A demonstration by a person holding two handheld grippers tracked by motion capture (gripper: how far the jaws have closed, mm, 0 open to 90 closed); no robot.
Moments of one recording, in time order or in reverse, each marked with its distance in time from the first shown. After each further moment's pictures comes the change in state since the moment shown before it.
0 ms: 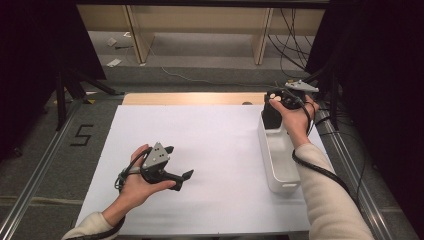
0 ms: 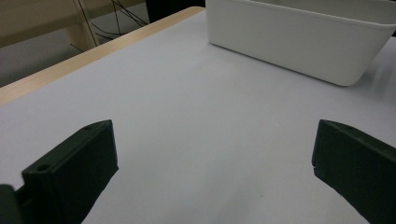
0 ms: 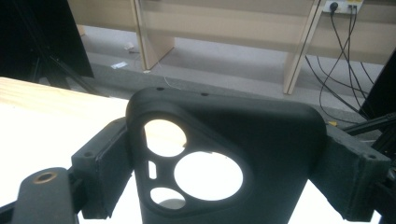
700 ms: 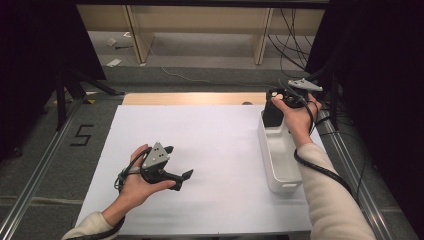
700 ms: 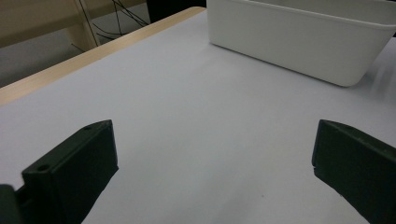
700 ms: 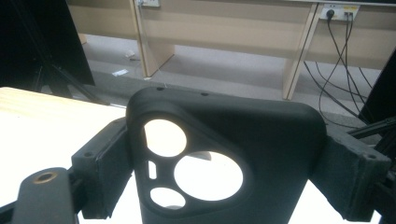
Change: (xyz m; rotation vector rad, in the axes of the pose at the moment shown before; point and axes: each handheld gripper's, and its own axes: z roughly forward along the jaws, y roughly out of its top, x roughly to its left) left arm 0.000 0.000 0.000 -0.002 0.003 -0.005; right arm -0.002 0.006 -0.007 -0.029 0.001 0.009
